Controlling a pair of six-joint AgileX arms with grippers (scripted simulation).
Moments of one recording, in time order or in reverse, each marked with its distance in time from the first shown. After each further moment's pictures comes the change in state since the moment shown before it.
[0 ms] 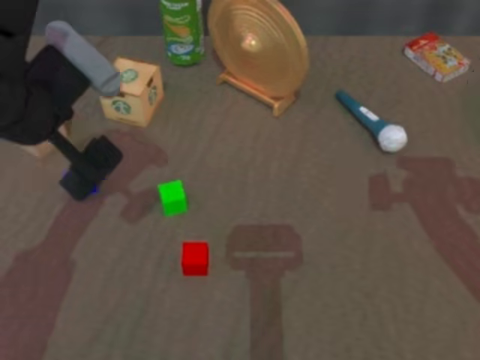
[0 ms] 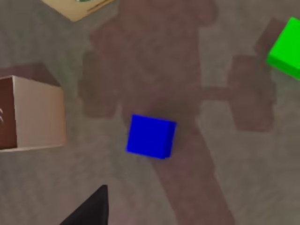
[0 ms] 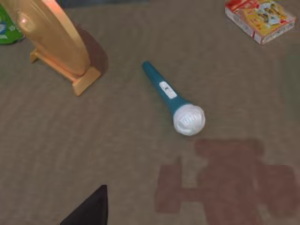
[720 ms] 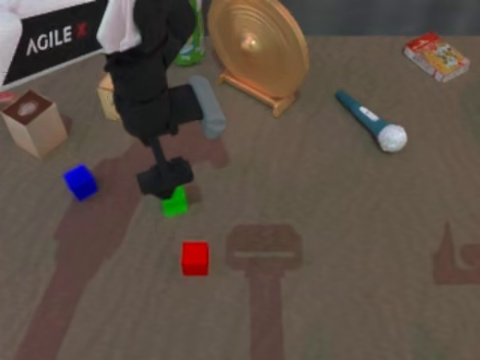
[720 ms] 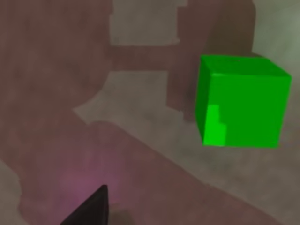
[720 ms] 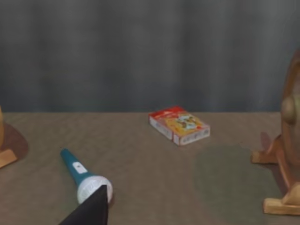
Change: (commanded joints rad) left arm -0.151 0.783 0.650 -0.405 0.003 0.309; right arm -0.310 -0.865 -0.910 0.600 -0.151 -0.286
